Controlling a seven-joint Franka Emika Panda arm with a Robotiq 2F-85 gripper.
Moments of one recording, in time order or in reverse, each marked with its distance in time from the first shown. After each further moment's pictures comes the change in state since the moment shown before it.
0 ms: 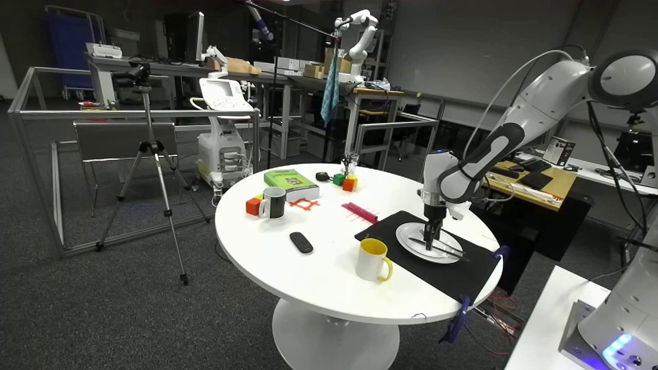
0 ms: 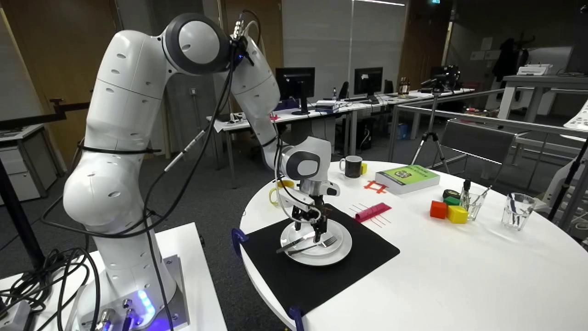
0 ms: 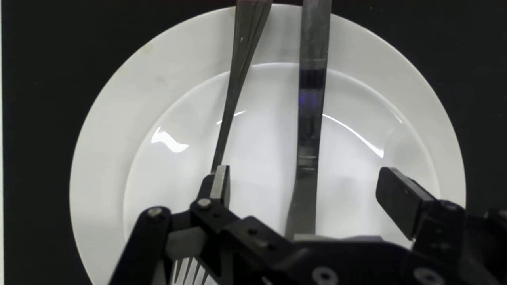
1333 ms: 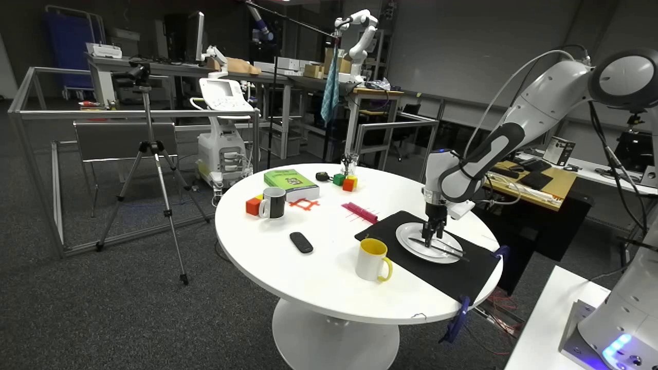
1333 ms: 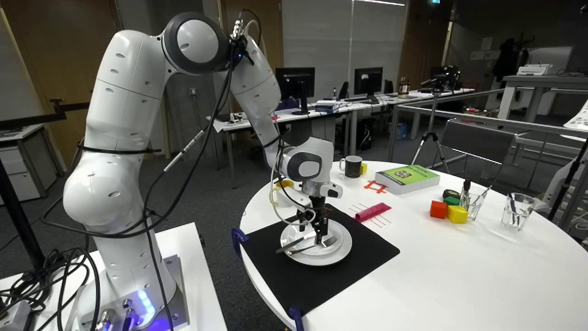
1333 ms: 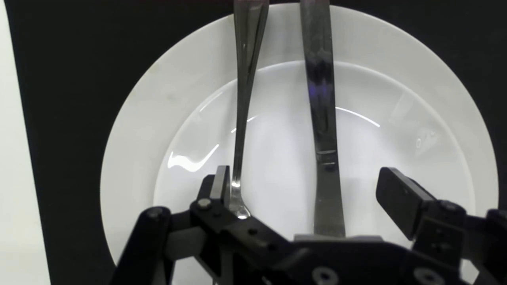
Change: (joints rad) arm 0.000 -0.001 -0.023 -0.003 0.006 0.018 0.127
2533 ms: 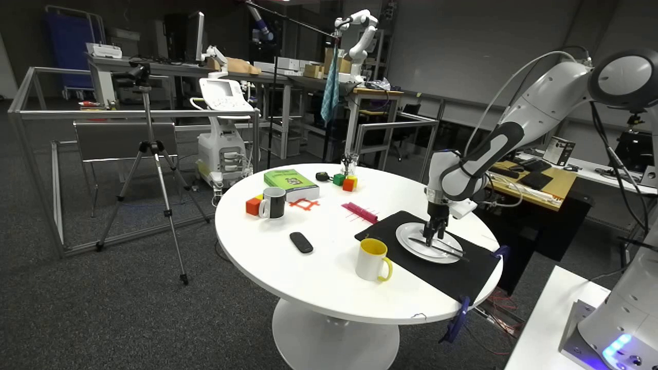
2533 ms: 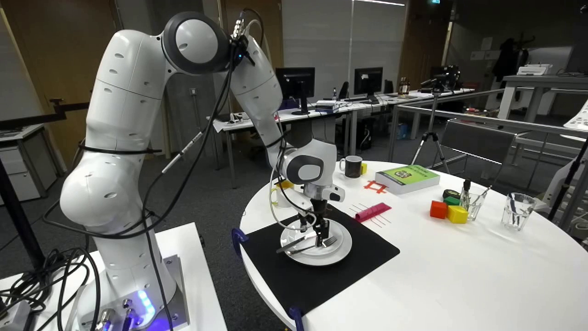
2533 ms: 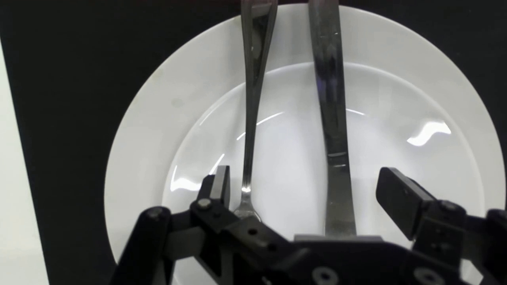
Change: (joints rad) arm -0.043 0.000 0.017 -0.010 0.058 0.019 -0.057
